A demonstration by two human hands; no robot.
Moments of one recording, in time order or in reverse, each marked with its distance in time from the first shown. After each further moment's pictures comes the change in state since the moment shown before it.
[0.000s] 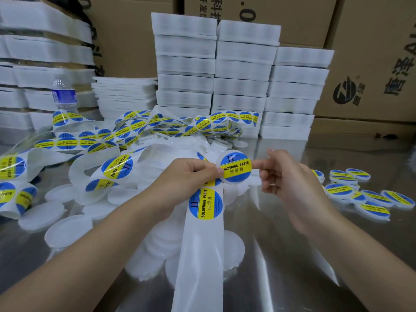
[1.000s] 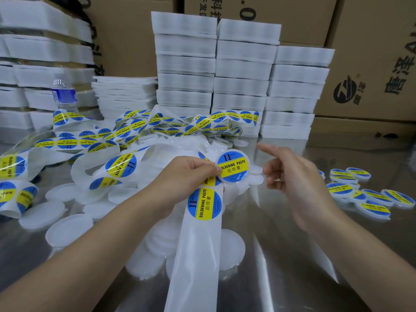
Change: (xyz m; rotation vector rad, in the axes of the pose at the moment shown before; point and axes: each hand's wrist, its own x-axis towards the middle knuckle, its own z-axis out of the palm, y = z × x) left_hand -0.002 0.004 -0.001 0.010 0.013 -0.036; right_hand 0.002 0.000 -0.003 -0.015 0.032 -0.094
